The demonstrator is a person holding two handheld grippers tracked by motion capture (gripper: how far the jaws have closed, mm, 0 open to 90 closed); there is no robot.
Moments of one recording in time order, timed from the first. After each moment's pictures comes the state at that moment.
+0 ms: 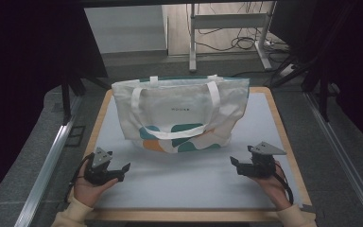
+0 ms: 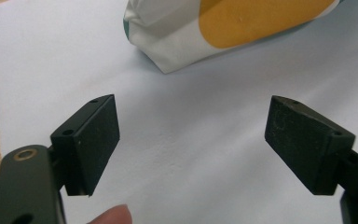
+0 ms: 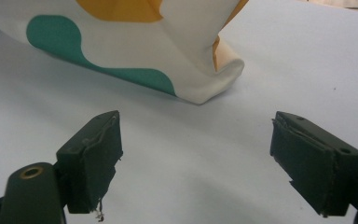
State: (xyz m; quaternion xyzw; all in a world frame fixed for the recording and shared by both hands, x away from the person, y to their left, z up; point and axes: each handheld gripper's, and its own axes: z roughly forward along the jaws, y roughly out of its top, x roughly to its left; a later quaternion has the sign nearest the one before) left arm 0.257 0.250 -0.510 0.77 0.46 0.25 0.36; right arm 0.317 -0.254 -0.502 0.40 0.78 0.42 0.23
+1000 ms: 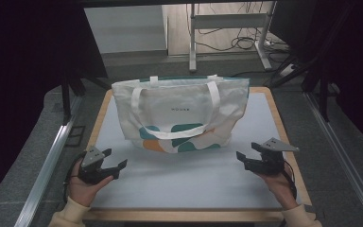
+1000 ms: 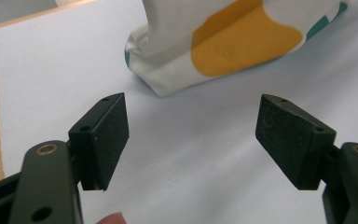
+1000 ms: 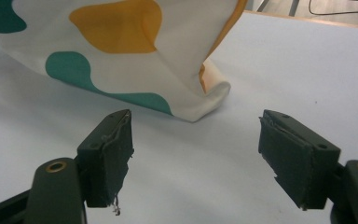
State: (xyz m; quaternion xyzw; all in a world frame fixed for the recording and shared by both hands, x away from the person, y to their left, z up) left arm 0.253 0.261 -0.493 0.76 0.44 0.24 0.41; right arm 0.316 -0.270 -0.479 0.41 0.76 0.45 0.21
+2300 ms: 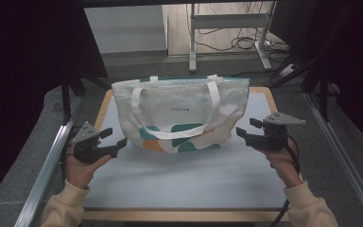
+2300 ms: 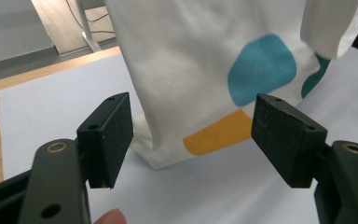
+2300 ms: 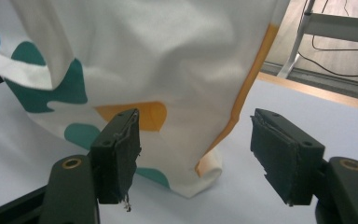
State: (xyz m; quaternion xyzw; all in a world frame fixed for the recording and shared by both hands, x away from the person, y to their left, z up) left arm 0.280 0.259 -0.428 0.74 0.43 0.23 0.47; right arm 0.349 -0.257 -0.405 0.37 0.76 0.48 0.23
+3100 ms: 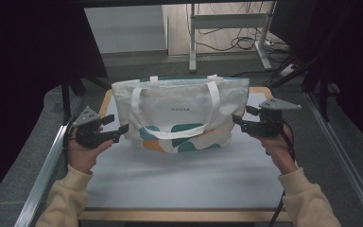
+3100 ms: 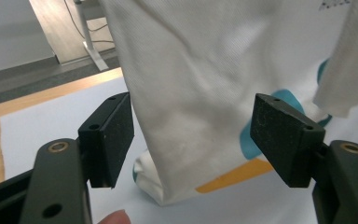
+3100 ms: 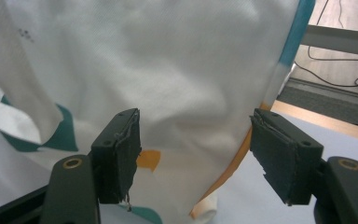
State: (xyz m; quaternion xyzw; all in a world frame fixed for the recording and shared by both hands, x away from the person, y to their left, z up) left arm 0.311 0.256 -0.402 0.73 0.43 0.23 0.48; right arm 0.374 -0.242 -0.380 0.37 0.75 0.49 0.23
